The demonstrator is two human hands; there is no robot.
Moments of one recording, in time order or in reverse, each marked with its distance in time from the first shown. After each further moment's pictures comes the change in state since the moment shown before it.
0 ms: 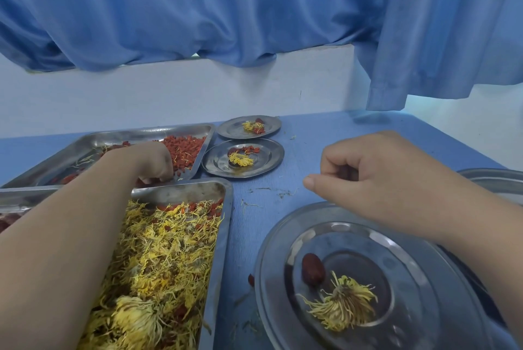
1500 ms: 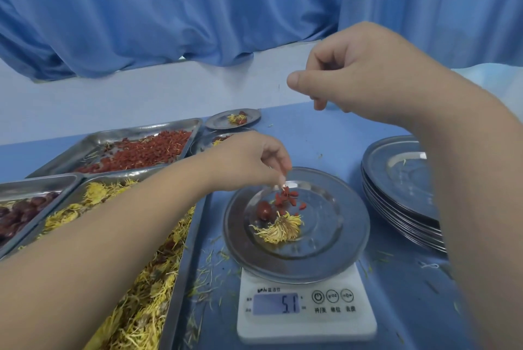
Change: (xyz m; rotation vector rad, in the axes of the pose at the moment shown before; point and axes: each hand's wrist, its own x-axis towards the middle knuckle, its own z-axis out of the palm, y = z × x) left_hand -0.222 0.182 0.036 -0.332 -0.077 0.726; right_hand -0.026 -0.022 -0.091 0.090 0.164 0.033
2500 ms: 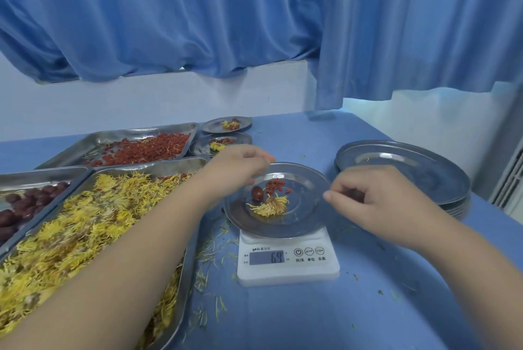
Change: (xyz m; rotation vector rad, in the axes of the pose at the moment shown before) left_hand -0.051 0.009 0.027 -0.445 0.264 -0.137; right_hand -0.135 0.027 0.017 -0.133 -0.112 0.006
